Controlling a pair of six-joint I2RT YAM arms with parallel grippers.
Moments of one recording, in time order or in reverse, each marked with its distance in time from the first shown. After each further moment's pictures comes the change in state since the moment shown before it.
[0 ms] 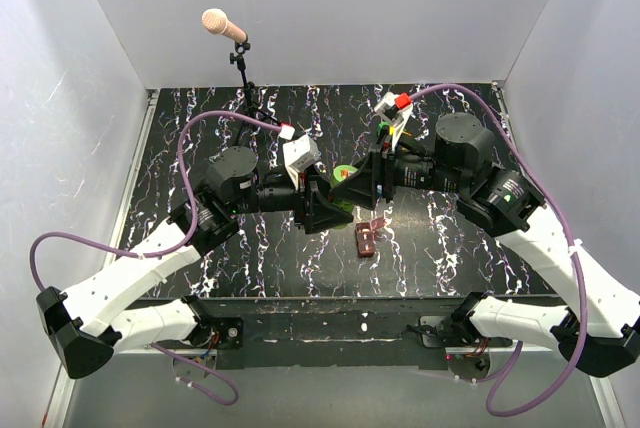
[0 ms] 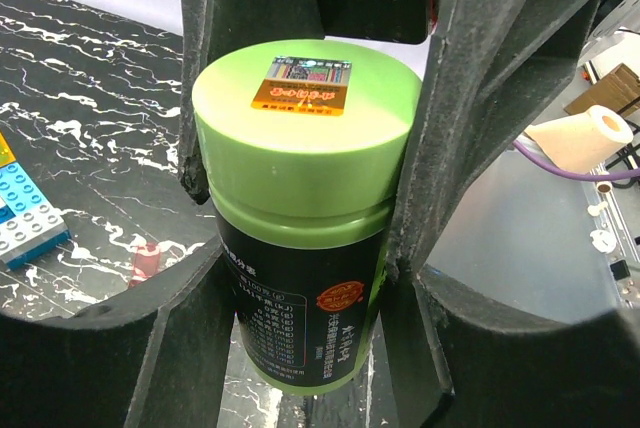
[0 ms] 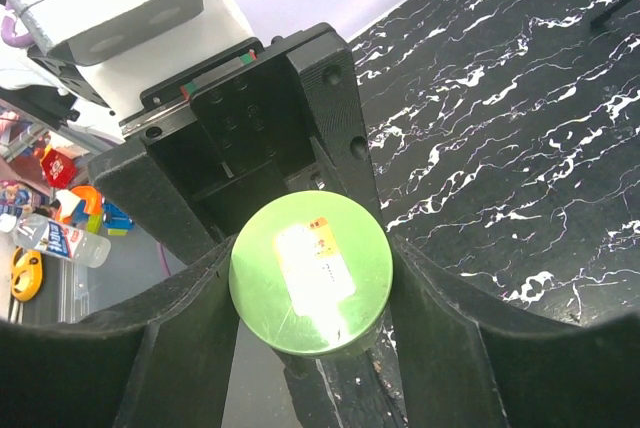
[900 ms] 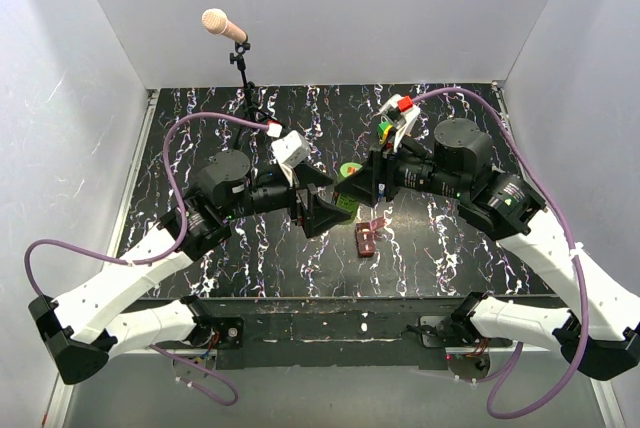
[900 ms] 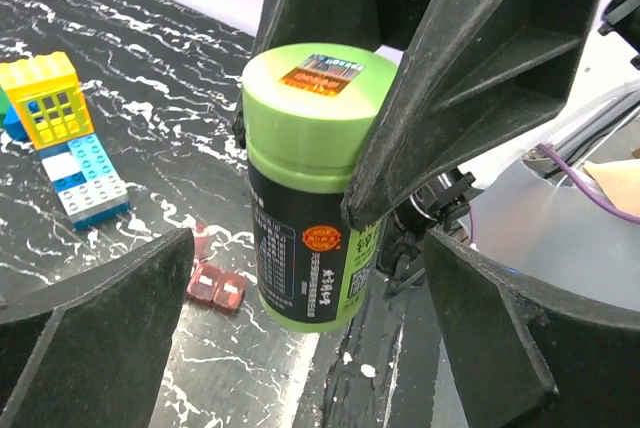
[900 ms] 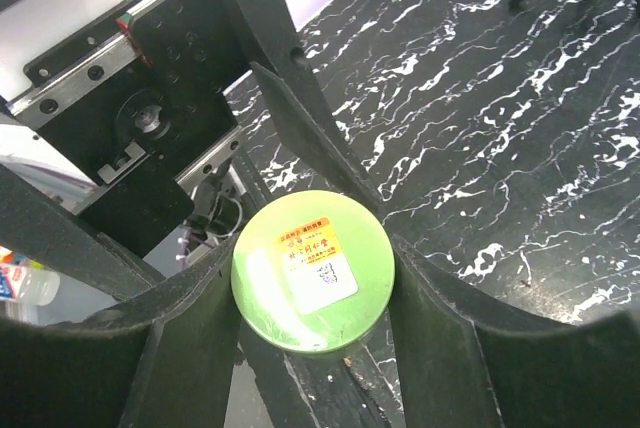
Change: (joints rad) left arm -0.003 -0.045 0.004 -0.062 -0.172 -0.003; right arm -0.003 -0.021 -0.032 -0.035 0.133 -0.014
